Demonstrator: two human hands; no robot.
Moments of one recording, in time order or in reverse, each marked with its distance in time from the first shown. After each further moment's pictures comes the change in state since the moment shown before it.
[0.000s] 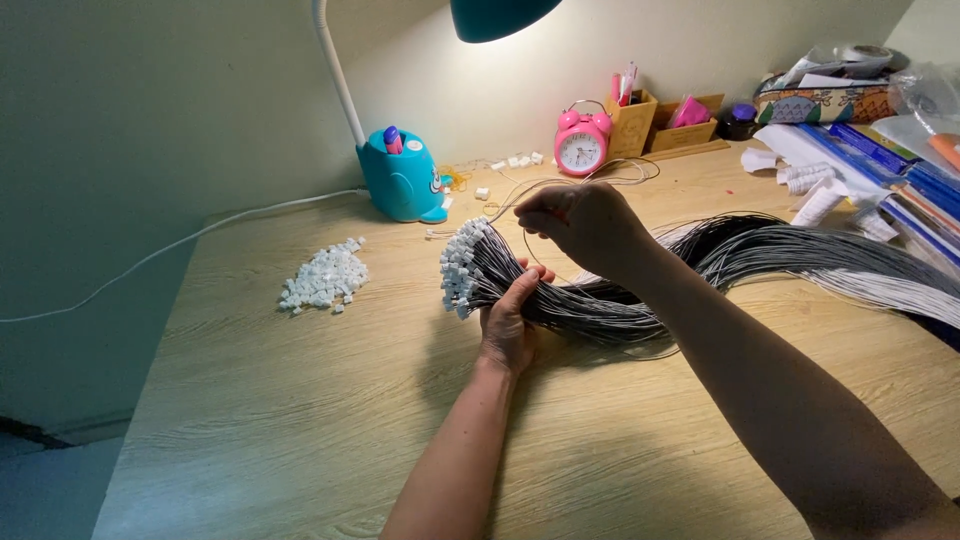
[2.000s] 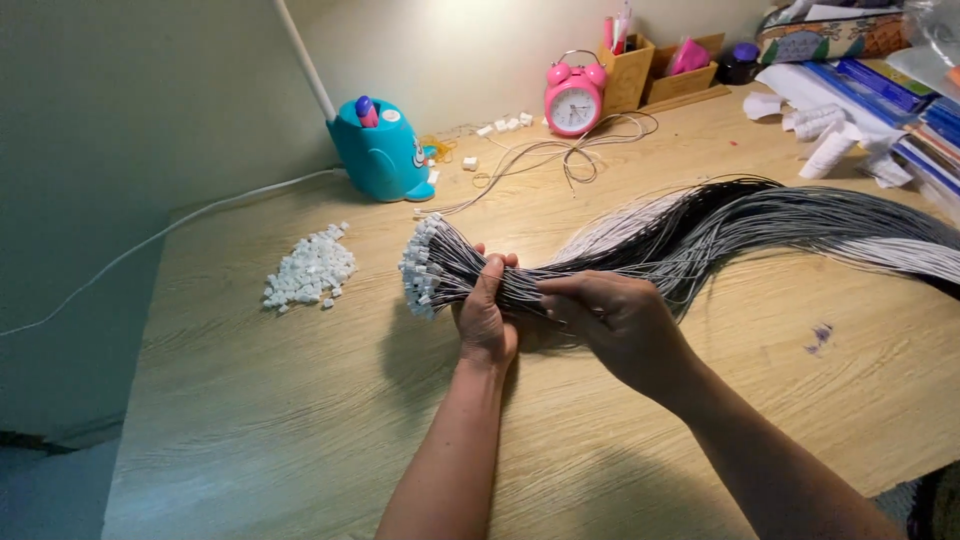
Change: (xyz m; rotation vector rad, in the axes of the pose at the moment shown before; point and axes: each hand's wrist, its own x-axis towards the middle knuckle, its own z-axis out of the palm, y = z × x) left_hand 0.007 0.015 -0.028 -0.094 0.081 0.065; right_hand -0.113 -0.025 0.019 0.265 0.160 -0.120
